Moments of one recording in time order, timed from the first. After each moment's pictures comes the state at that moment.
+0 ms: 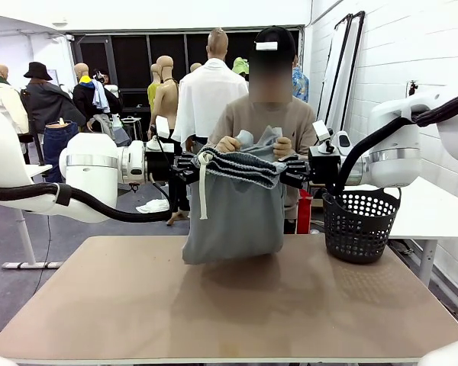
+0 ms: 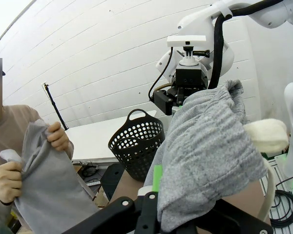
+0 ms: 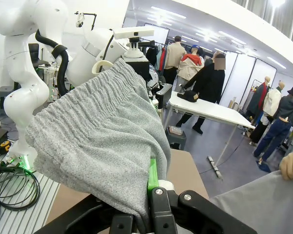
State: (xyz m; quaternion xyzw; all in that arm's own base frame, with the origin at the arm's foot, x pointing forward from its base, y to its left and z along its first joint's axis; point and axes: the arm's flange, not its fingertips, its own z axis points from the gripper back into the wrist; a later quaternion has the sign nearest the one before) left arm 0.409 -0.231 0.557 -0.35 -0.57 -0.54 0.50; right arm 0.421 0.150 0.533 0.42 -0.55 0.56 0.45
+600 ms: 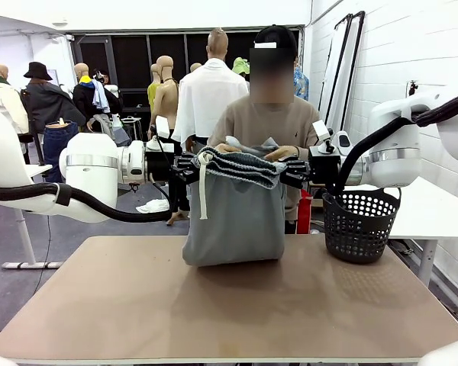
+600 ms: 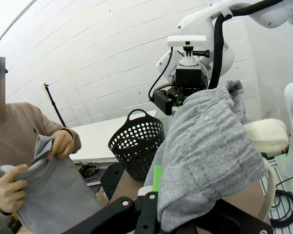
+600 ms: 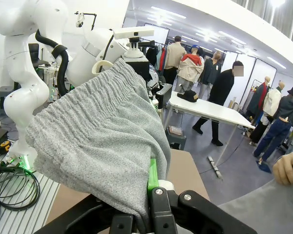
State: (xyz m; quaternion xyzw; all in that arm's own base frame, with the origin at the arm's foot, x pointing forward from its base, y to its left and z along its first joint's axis) left arm 0.409 -0.231 0.557 -0.35 -0.57 -0.54 0.50; right arm 0.421 0.150 0.533 0.42 -0.55 0.56 0.45
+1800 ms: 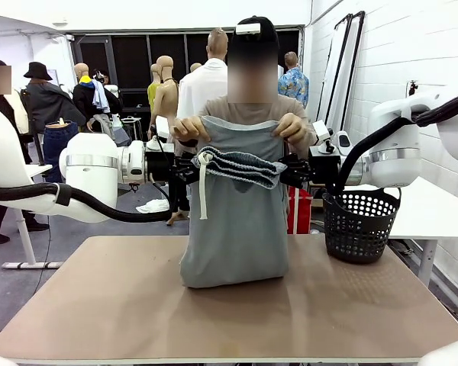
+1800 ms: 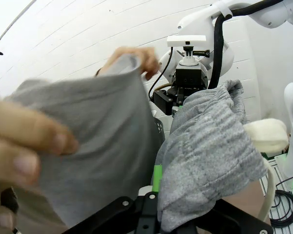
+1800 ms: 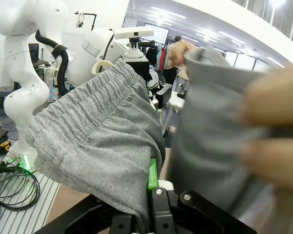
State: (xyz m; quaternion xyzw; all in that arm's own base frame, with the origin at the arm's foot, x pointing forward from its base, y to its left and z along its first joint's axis) left arm 0.409 -0.231 0.557 -0.35 -0.57 -0.54 0.50; right arm 0.421 0.150 0.533 0.42 -0.55 0.56 0.45
